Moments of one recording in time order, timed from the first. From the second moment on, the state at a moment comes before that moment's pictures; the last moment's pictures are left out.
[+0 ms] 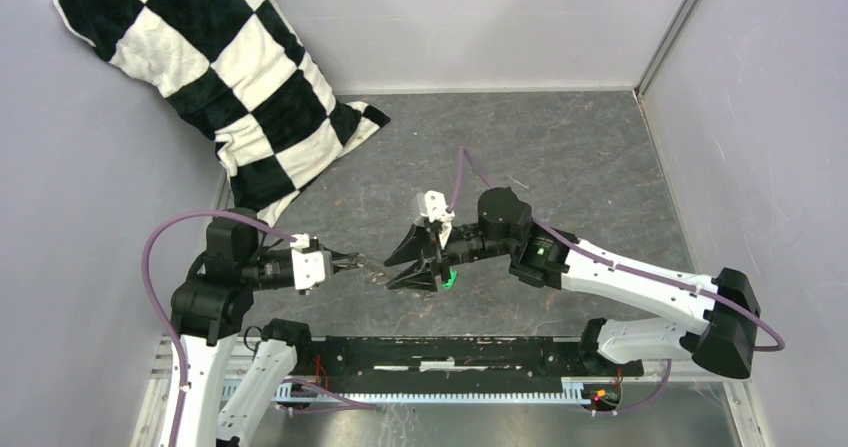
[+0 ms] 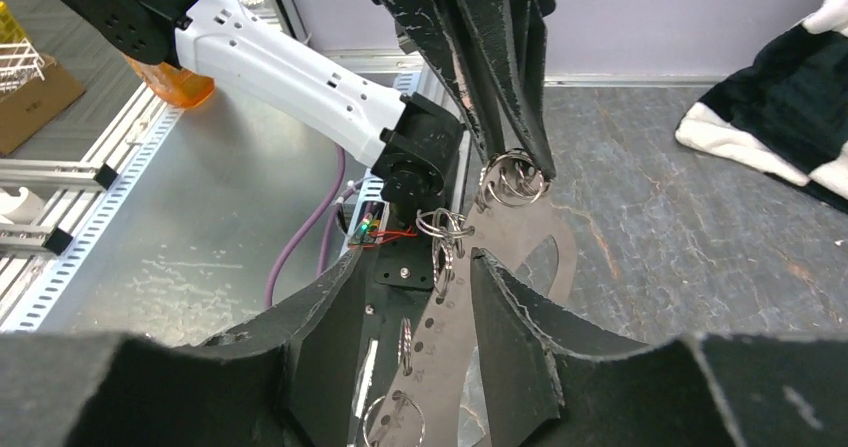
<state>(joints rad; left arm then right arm) -0.16 0.57 1.00 -1.07 1.04 0.96 1.07 1.21 0.96 0.18 -0.66 0.08</state>
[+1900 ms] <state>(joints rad) -0.16 0.57 1.00 -1.05 1.06 0.96 1.07 1.08 0.82 0.19 -0.60 -0.02</state>
